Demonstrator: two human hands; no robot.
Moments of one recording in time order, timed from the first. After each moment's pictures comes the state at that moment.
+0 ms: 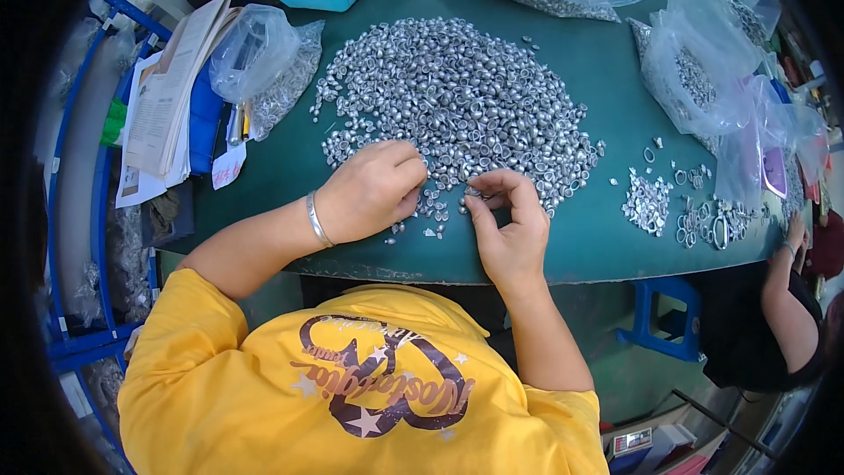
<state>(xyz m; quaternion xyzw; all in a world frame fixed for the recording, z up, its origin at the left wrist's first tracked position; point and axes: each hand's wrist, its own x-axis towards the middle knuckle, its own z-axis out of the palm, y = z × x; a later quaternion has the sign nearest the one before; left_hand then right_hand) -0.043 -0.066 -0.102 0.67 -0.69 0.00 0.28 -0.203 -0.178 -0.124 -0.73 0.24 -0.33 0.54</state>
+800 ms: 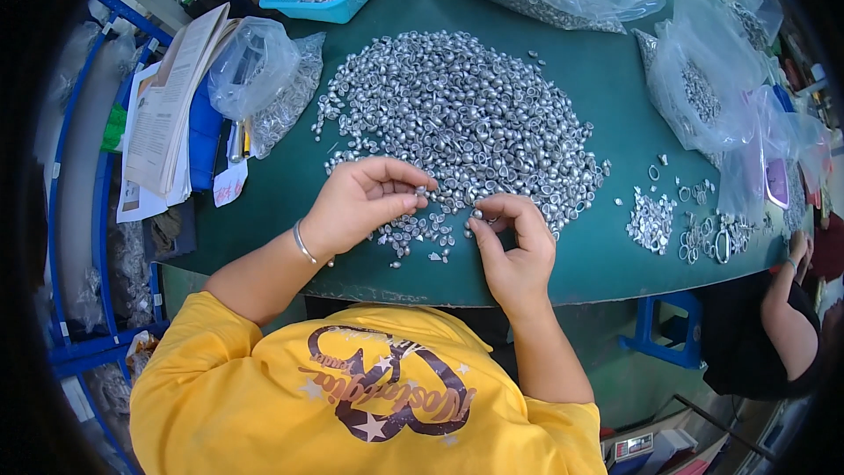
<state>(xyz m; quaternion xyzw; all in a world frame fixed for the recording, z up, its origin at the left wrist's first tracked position) -0.040 -0.058 -0.093 0.59 -0.28 -0.47 0.60 -0.201 -0.179 -0.127 -0.73 0.24 -0.35 0.54</state>
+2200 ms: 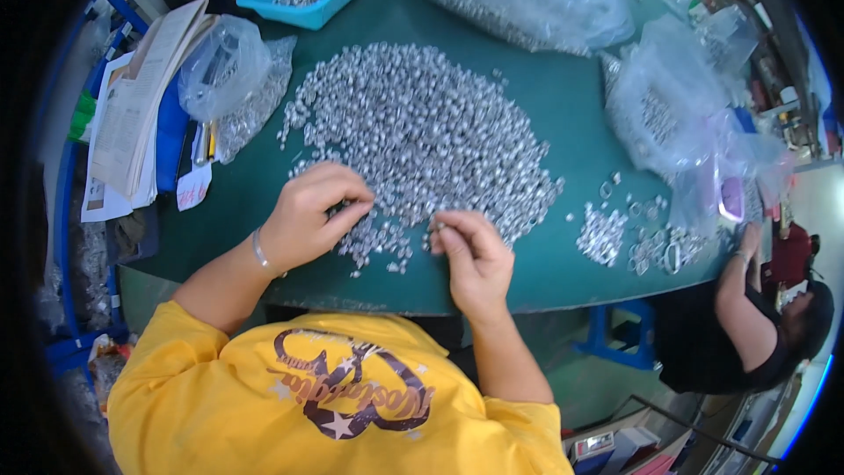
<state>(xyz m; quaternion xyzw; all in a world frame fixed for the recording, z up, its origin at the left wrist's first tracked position) -0.029 -0.049 -0.090 0.68 -0.58 -0.04 0.44 -0.201 -0.183 -0.122 -0.67 0.19 -0.31 0.65</state>
